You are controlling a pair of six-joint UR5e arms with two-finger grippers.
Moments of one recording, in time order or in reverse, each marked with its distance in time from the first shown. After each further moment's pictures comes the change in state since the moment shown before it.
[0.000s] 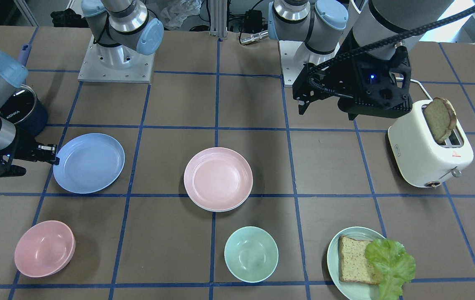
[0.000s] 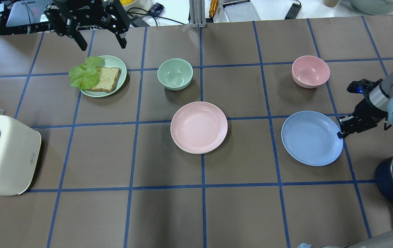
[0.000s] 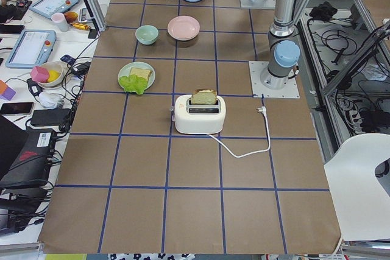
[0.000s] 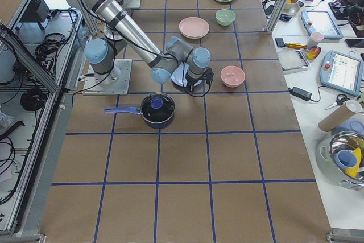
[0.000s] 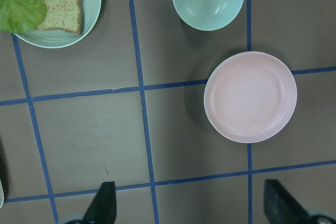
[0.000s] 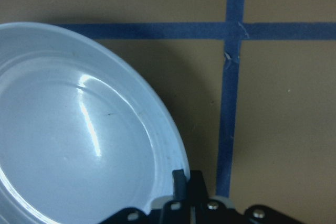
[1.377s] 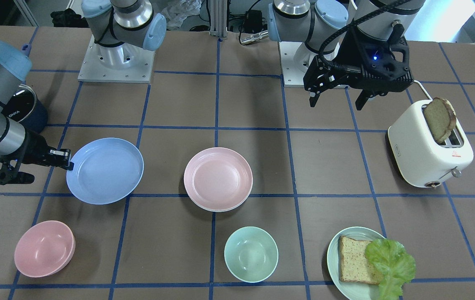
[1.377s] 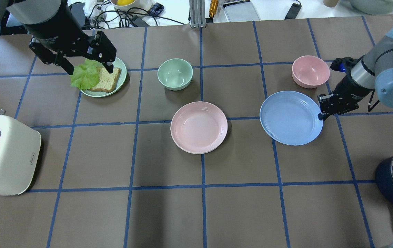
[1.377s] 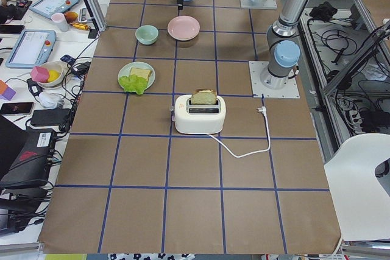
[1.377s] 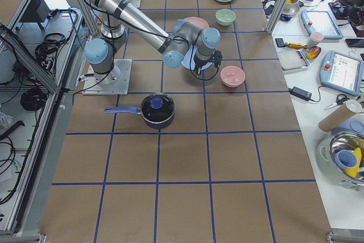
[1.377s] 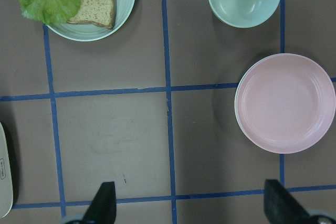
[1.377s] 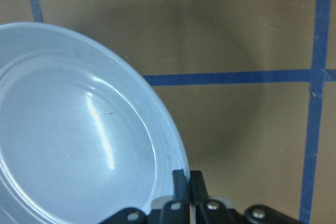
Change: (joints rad) left arm 0.041 0.192 -0.308 0.239 0.039 0.014; right arm 0.170 -0.030 -0.136 0.145 0.077 0.246
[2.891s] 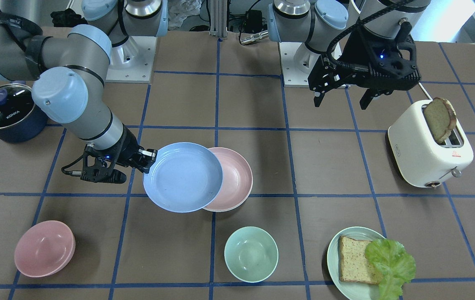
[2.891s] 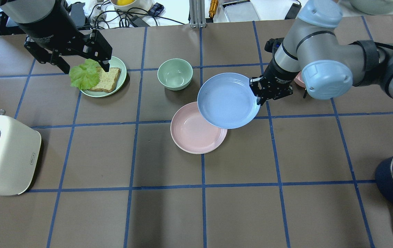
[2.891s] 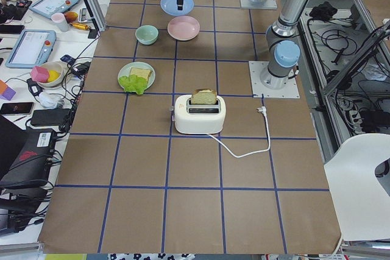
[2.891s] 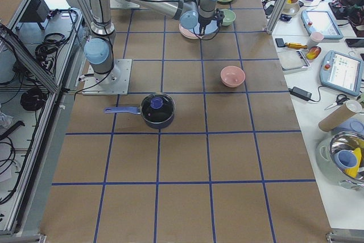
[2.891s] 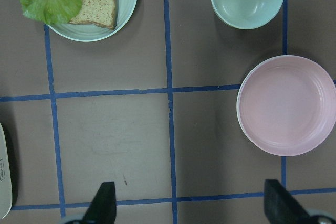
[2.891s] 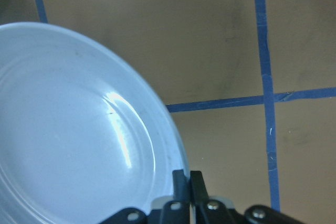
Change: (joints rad) left arm 0.014 0.006 0.001 0.001 0.000 0.000; right arm 0.391 0.002 -0.109 -0.038 0.044 0.455
